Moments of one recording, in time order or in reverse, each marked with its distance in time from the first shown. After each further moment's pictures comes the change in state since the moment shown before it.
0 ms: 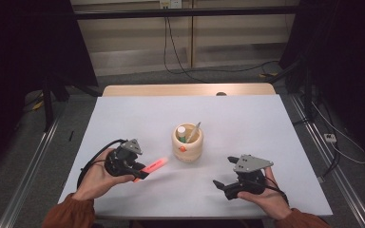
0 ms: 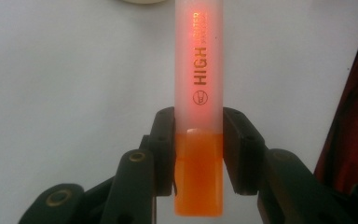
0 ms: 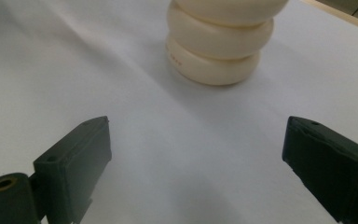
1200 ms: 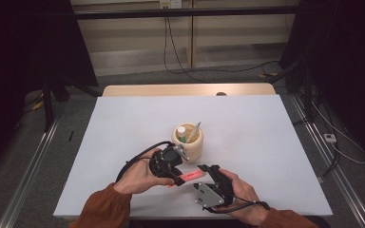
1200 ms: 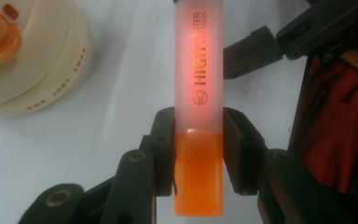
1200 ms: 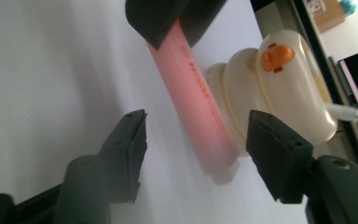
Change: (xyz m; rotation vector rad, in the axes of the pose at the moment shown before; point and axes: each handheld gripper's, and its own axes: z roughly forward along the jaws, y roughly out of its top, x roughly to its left) left arm -0.048 0.083 0.055 0.117 -0.120 0.144; right arm 0.076 0.022 0.040 0.072 -0.187 -0.754
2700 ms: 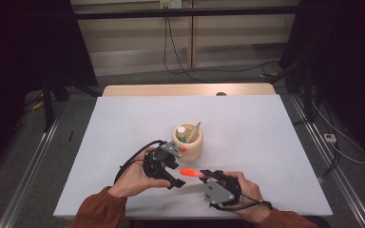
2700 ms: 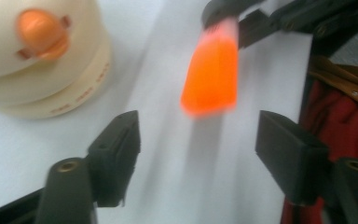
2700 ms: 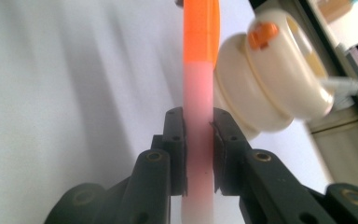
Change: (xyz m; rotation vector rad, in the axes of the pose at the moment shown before) left arm 0.002 -0.023 -0.010 -0.183 0.032 -0.049; right arm -0.009 -0.016 -0.008 -0.030 0.024 0.115
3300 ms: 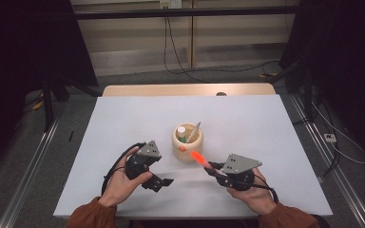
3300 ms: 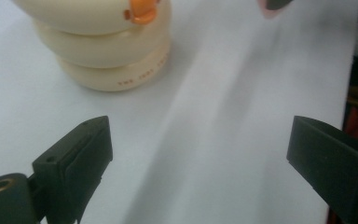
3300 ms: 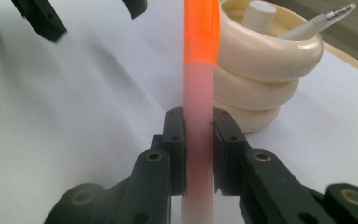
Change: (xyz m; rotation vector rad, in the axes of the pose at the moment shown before) left arm 0.012 -0.042 -0.015 -0.175 0.136 -0.051; right arm -0.042 -0.026 -0.006 -0.134 0.169 0.539
